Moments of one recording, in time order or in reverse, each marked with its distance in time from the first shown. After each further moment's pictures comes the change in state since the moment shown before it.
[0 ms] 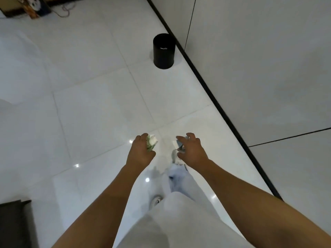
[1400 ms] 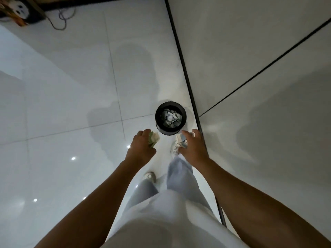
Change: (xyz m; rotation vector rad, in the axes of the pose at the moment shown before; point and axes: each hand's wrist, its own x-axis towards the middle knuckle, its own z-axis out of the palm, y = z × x) left_hand 0.827 0.280 -0.173 0.024 -0.017 -0.225; right_hand 0.817 -0.050 -0.429 0.002 -0.088 -0.047
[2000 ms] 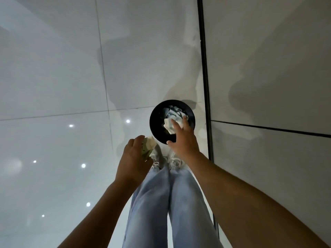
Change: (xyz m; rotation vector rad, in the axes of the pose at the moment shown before) left_hand 0.205 -0.038 0.106 -0.116 0.043 -0.184; right_hand 0.286 0.057 0.097 -0.099 -0.238 -0.034
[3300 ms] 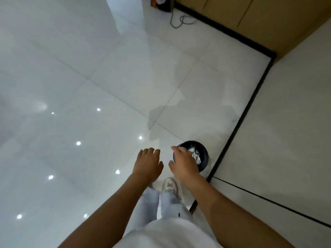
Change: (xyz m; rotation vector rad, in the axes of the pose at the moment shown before) left_hand -0.188 0.027 -0.128 0.152 0.135 -0.234; right_hand -0.199 -0.179 -0.087 -0.545 -0.193 -0.492
